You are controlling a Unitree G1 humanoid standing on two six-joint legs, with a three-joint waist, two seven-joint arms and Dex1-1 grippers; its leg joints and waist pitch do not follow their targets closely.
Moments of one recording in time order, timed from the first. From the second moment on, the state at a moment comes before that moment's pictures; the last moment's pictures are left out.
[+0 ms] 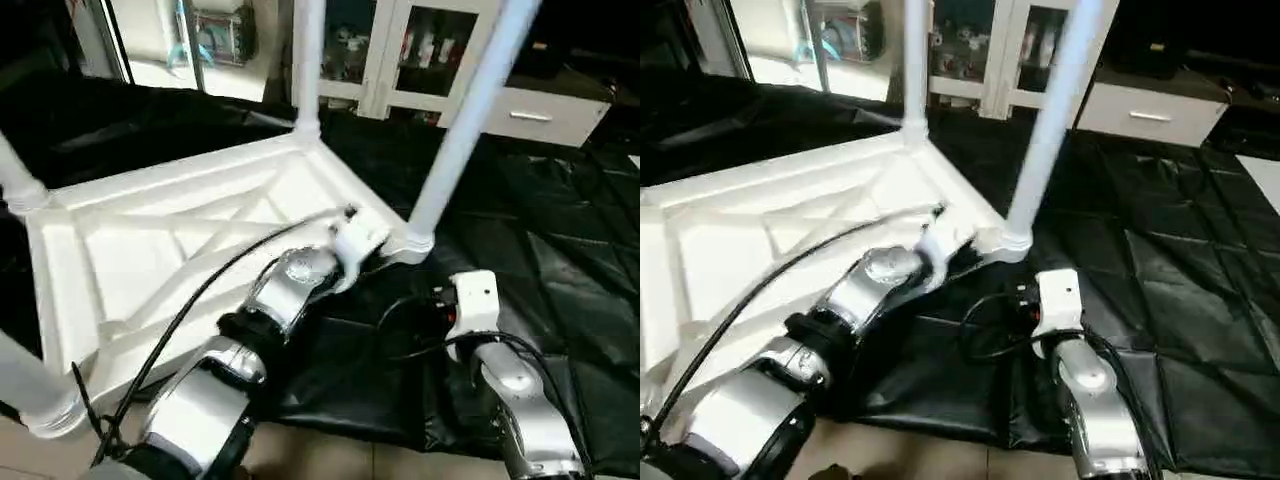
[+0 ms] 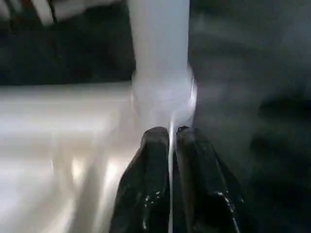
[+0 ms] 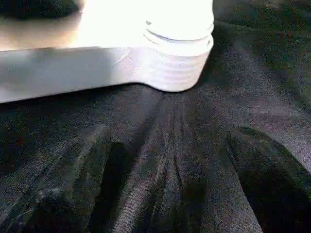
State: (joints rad) left arm -0.86 -0.06 -0.26 0.91 0.05 0.02 -0.52; right arm -0.08 -0.14 0.00 0.12 0.06 0.26 0.17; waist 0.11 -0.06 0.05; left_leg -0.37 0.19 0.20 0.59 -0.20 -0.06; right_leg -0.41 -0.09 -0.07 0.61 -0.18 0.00
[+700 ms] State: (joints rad) left arm -0.43 0.42 -0.30 -0.07 -0.08 0.53 -0.87; right arm -0.37 -0.12 0.03 0.43 0.02 0.23 0.16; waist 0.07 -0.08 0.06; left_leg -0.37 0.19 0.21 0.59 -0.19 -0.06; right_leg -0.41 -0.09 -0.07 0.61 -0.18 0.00
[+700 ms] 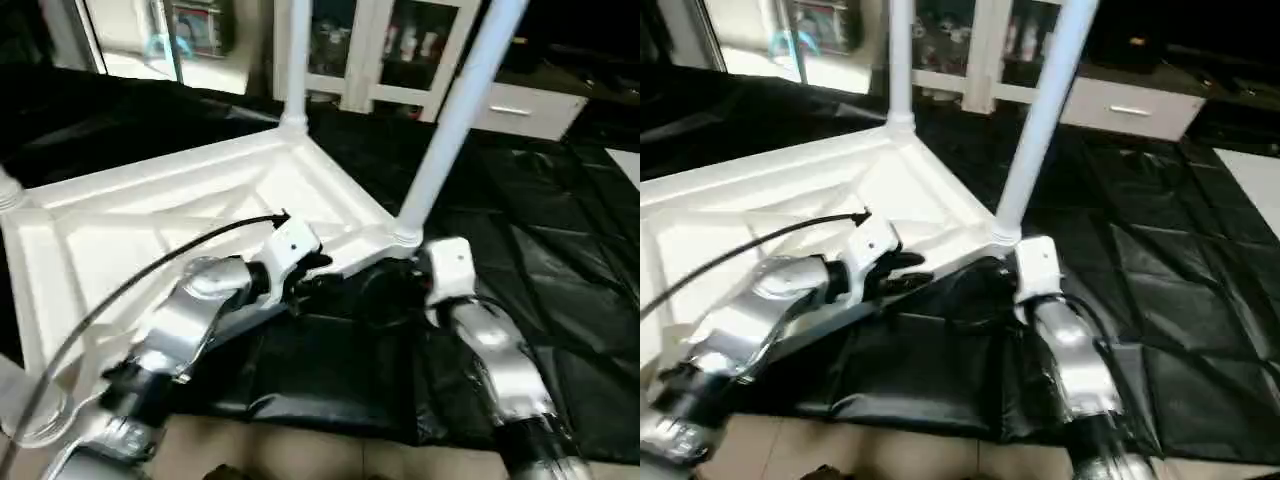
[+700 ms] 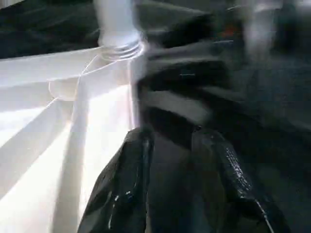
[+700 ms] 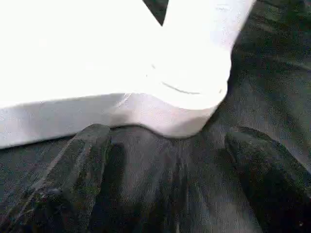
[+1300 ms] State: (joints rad) left arm -0.33 0.67 -0.41 -0.35 -0.03 0.87 -0.92; right arm -0.23 -0.22 0.04 0.19 0.20 0.28 0.48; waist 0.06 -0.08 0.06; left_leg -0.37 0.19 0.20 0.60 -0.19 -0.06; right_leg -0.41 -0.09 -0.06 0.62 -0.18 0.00
